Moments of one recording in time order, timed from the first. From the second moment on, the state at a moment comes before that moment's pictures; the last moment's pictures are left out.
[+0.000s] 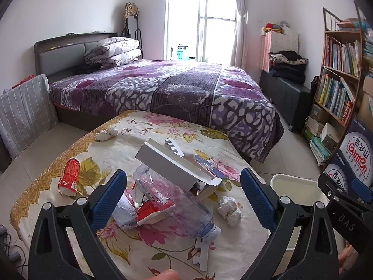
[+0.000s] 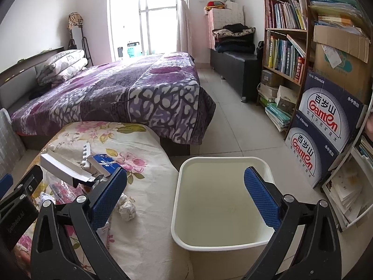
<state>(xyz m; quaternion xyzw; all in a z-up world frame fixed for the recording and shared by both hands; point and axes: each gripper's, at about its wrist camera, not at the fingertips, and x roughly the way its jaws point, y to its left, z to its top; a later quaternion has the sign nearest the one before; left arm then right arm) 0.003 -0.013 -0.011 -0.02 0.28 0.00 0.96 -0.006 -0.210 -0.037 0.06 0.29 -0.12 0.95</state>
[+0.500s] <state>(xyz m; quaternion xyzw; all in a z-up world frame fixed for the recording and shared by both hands) 0.004 -0.014 -0.016 -0.02 0.28 0.00 0.96 -0.006 -0.209 -0.038 0.06 0.29 -0.12 0.95</state>
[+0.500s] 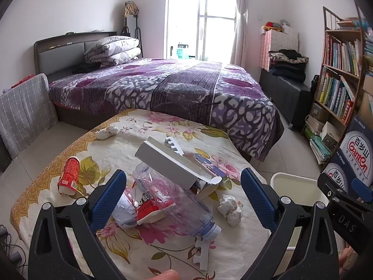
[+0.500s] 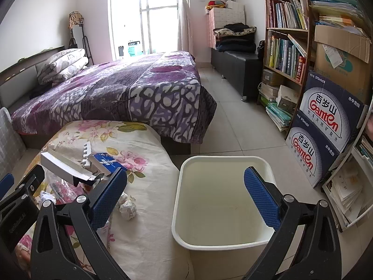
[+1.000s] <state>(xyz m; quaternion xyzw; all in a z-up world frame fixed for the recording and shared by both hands) 0.006 -0.011 -0.016 -0.02 0.29 0.00 0.96 -0.006 -0.208 -0.038 0.06 0.29 -0.12 0.95</state>
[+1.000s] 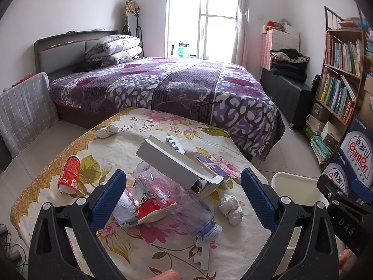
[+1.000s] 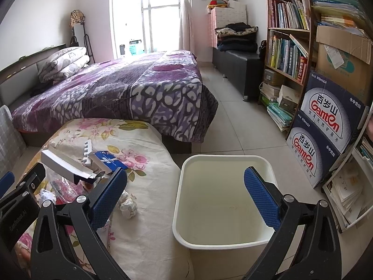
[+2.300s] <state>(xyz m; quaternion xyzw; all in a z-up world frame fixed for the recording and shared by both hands) 0.069 0.055 -0.013 0.01 0.35 0.07 0.93 0.041 -0.165 -0.045 0.04 0.39 -0.04 0.92</state>
